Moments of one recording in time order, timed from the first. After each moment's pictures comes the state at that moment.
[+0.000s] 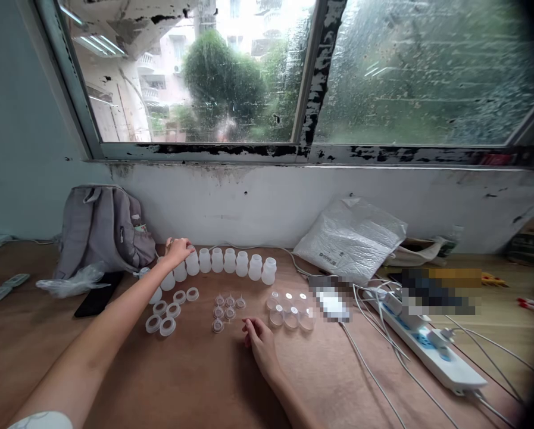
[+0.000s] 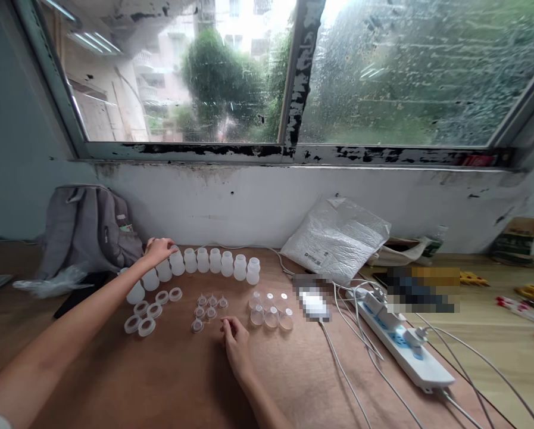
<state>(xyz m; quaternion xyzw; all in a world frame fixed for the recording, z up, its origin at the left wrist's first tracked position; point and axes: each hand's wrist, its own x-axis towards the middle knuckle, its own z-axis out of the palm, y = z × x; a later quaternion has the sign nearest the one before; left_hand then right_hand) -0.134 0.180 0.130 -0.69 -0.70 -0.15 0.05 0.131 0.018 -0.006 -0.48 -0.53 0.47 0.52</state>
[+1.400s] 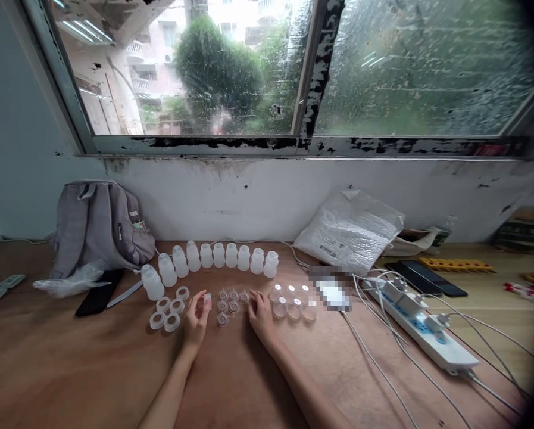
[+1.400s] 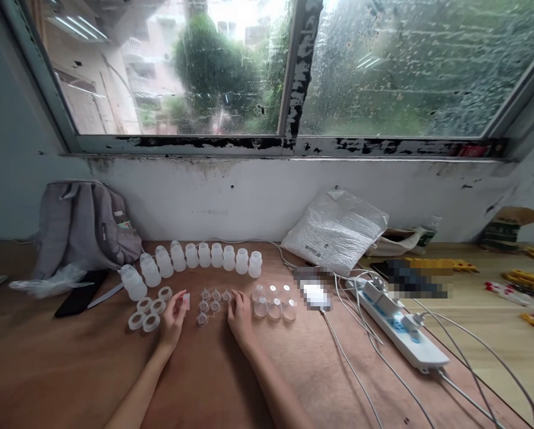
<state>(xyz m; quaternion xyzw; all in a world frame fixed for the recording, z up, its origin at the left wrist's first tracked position) -0.058 0.037 -0.019 -0.50 -0.57 -0.59 -0.28 0.129 0.071 -0.034 -0.54 -0.66 0.18 0.49</state>
